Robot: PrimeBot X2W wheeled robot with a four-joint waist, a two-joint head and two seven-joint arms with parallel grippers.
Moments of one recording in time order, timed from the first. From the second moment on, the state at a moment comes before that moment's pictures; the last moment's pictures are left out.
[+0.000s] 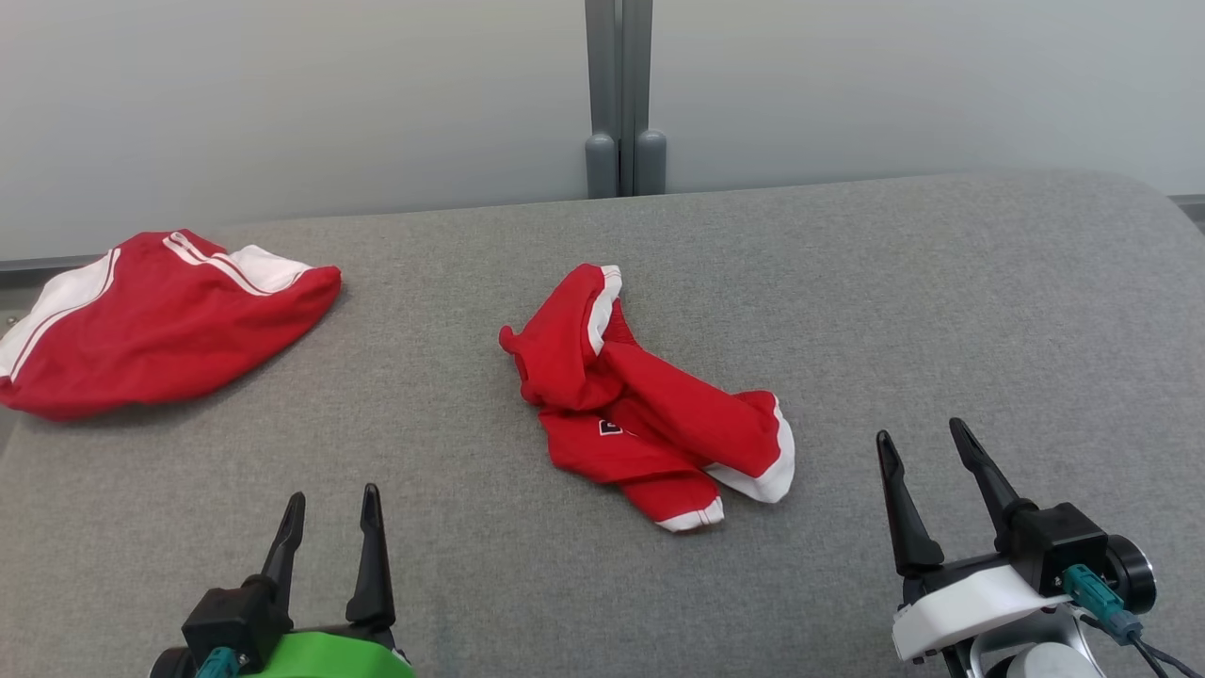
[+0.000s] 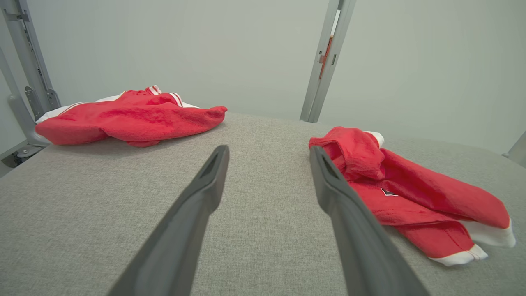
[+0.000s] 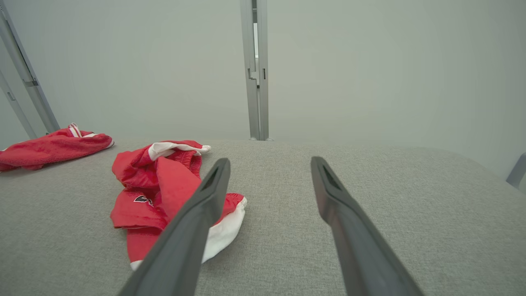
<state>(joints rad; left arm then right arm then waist) 0.05 0.06 -0.09 0.19 -0.29 -0.04 -0.26 0.02 -0.05 0.03 0.14 0.06 0.13 -0.26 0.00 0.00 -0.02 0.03</state>
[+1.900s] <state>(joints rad) -0.02 0.05 -0.14 0.22 -0.29 -0.04 -0.26 -0.39 -0.05 0.79 0.58 0.23 0.13 -0.26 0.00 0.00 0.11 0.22</state>
